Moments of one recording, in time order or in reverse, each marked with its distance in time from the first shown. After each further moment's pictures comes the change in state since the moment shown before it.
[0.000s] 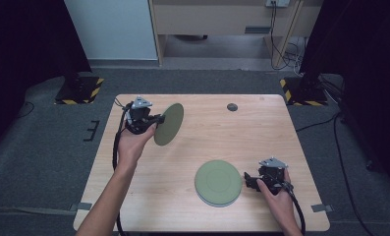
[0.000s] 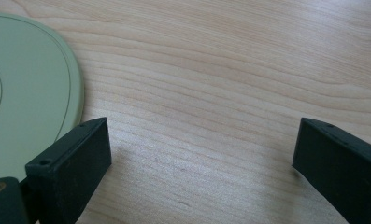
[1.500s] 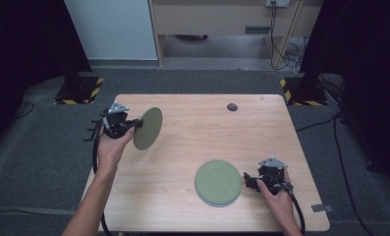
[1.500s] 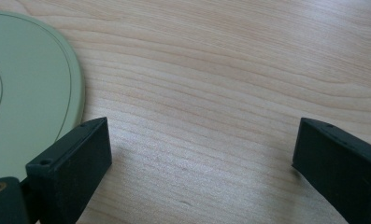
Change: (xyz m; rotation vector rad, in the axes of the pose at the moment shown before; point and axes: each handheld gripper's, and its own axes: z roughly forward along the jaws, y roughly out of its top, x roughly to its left) left arm 0.053 -0.037 -0.022 0.023 0.072 -0.069; right arm 0.001 0.000 0.000 0.007 0.001 -0.003
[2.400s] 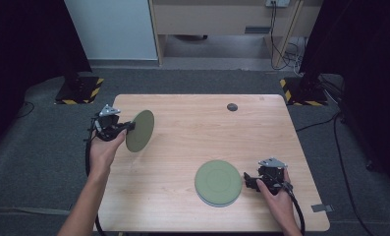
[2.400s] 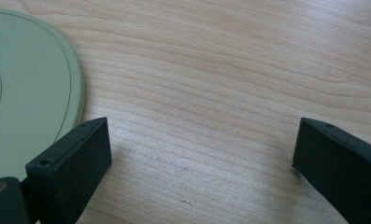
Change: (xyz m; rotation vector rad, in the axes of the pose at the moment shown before) left arm 0.021 -0.016 -0.005 0.013 0.025 -0.029; right arm 0.000 0.000 0.000 0.002 -0.002 -0.002
